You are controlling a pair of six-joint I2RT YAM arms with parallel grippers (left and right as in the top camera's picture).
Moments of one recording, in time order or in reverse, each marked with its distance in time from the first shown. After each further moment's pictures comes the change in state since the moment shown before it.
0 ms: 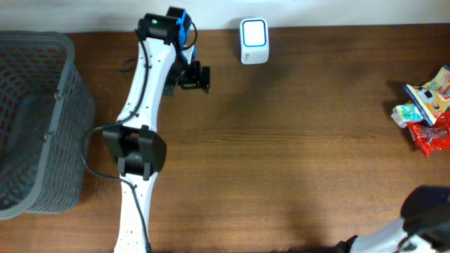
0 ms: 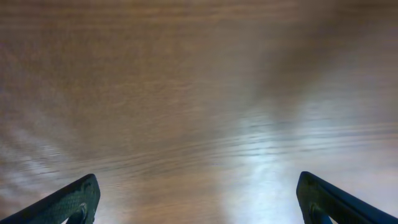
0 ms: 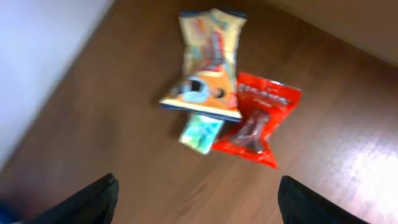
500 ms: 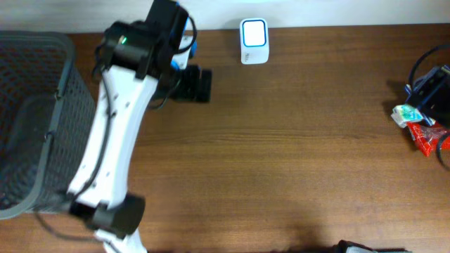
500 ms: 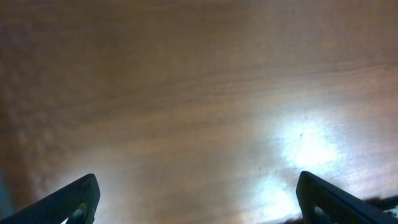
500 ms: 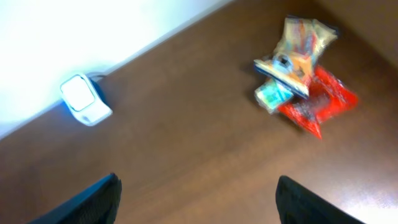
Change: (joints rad) left arm -0.109 -0.600 -0.346 0.004 -0.093 -0.021; right arm 0.330 -0.511 -0.162 -0.133 -0.038 -0.095
